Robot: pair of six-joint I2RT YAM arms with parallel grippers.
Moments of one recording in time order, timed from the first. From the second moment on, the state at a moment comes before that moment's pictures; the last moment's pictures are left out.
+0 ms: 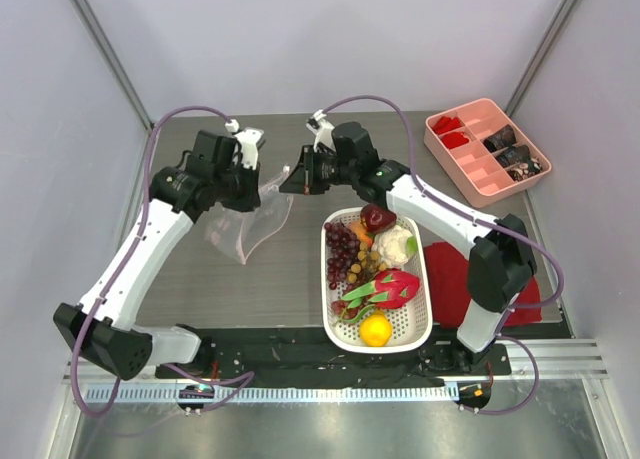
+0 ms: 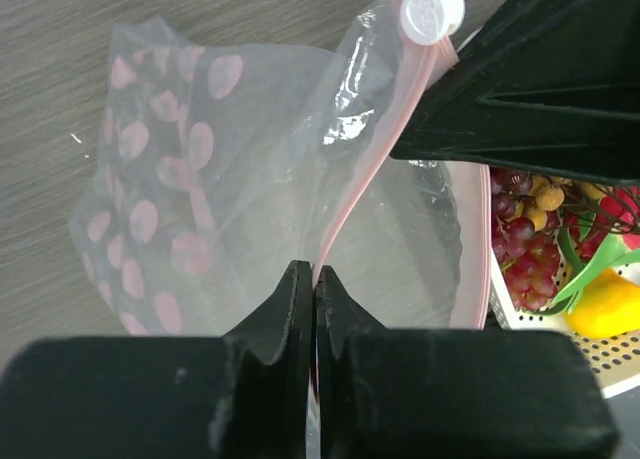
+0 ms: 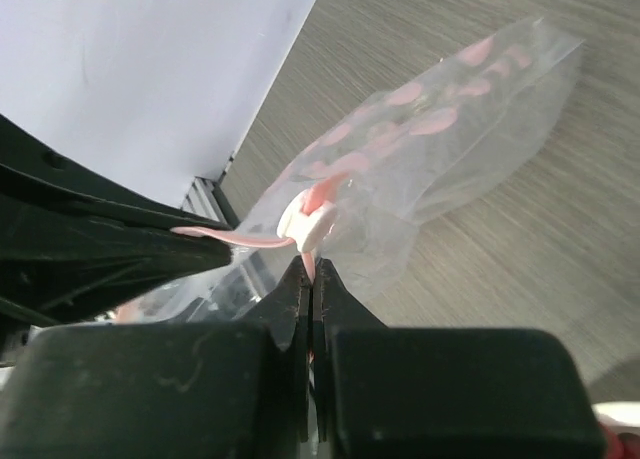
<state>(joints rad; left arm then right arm) -0.42 1.30 1.43 -0.94 0.10 -0.11 0.69 1.74 1.48 -0.13 -0.47 0.64</state>
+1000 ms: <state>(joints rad) -0.42 1.31 1.42 -0.92 0.04 -0.52 0.71 1.80 1.62 -0.41 -0.44 0.42</state>
